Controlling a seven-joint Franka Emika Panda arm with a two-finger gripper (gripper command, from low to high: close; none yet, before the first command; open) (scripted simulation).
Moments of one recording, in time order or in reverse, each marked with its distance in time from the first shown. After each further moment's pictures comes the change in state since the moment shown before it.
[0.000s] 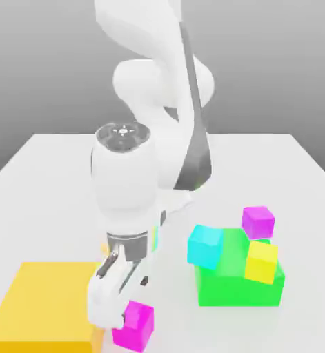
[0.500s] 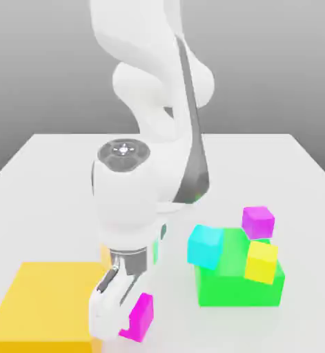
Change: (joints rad) arm -0.013 -0.138 0.052 -0.026 0.092 -0.105 -0.075
